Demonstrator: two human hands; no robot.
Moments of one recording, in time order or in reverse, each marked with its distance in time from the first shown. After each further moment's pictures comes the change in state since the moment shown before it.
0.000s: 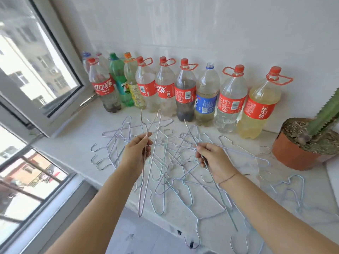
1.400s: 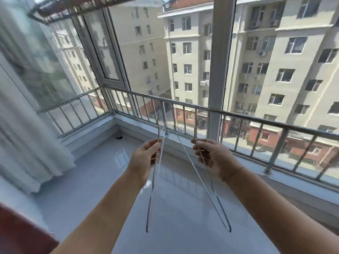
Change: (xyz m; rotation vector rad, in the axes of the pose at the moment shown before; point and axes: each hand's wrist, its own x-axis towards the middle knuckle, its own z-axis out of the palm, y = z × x) left_hand -0.859 -0.029 -0.464 -0.311 1.516 0.528; right_hand -0.744 0.169 0.485 -0.290 -1.756 0.448
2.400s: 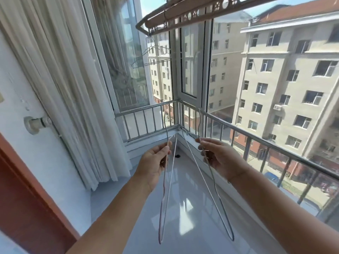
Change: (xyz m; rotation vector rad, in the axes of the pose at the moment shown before) left_hand 0.282 0.154 -0.283 -0.135 0.402 0.173; right_hand 0.357 -0.007 0.360 -0.092 -0.444 0.026
